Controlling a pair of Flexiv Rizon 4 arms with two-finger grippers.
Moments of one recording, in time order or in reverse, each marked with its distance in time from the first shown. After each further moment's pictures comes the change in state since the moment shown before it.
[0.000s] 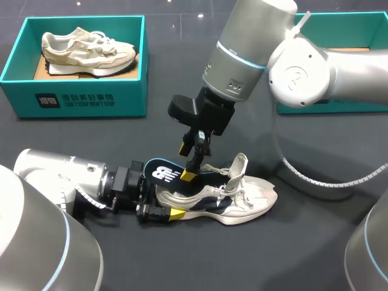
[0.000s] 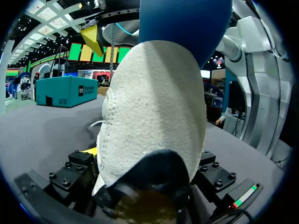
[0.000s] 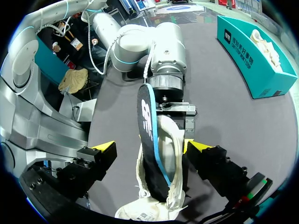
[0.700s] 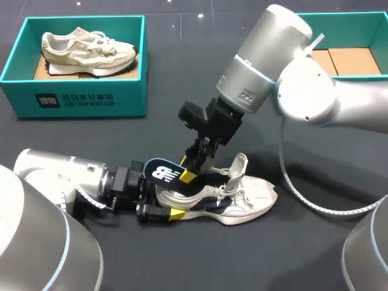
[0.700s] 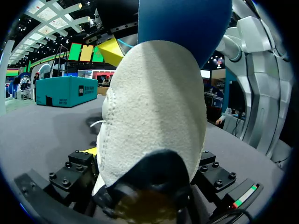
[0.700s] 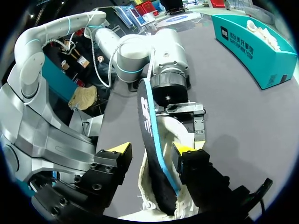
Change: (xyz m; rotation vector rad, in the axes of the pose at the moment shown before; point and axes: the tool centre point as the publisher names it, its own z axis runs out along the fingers) left arm 0.000 0.000 0.000 0.000 0.000 0.000; right arm 0.002 -0.006 0.021 -0.152 0.118 0.071
